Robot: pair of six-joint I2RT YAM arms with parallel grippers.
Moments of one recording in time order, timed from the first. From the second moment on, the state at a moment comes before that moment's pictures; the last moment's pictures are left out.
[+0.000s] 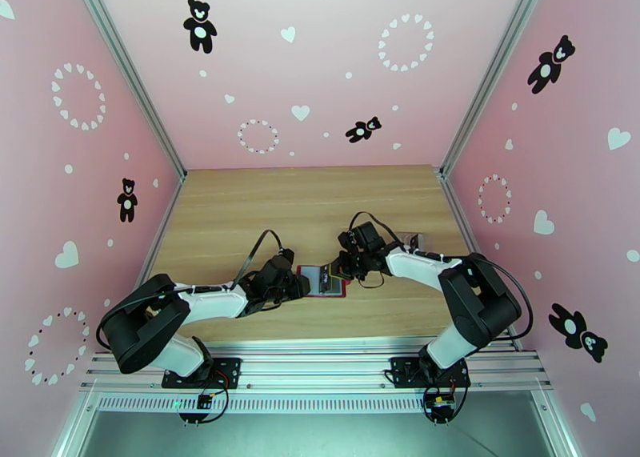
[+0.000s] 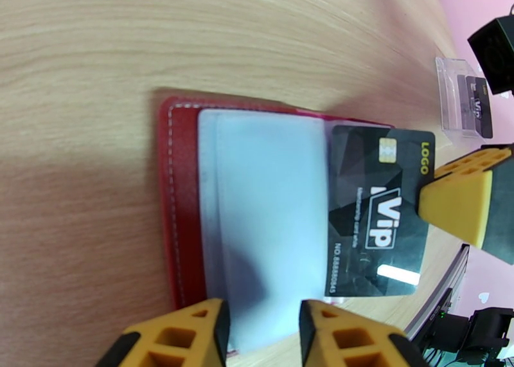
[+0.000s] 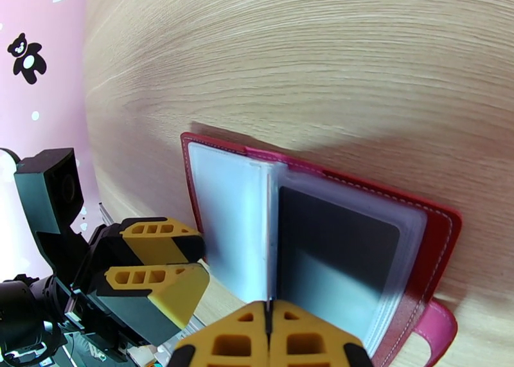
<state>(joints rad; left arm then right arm) -0.80 1.51 0.51 0.19 0.13 -0.93 0.53 1.63 0.80 -0.21 -0.60 0.70</state>
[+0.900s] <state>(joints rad) -0.80 1.49 0.51 0.17 0.13 -0.93 0.52 1.64 0.75 -0.12 -0.64 0.73</state>
